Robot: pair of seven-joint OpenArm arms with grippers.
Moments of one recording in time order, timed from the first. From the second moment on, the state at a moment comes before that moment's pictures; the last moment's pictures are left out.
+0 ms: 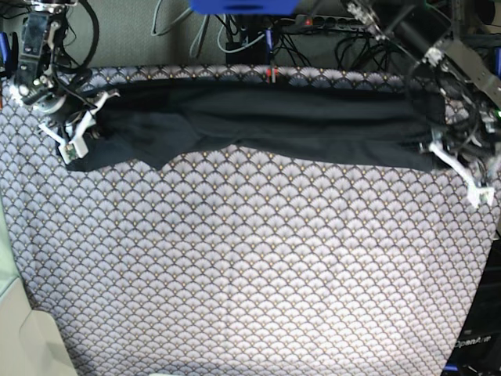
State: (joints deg) left arm -5.6 -2.1 -46.9 107.4 -10.7 -39.8 79.6; right arm -16.8 15.5 20.7 90.0 11.0 39.5 -38.9
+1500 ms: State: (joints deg) left arm 0.4 -0.8 -43.6 93.7 -8.6 -39.8 73.6; right arm -16.6 15.5 20.4 90.0 10.6 39.4 -38.6
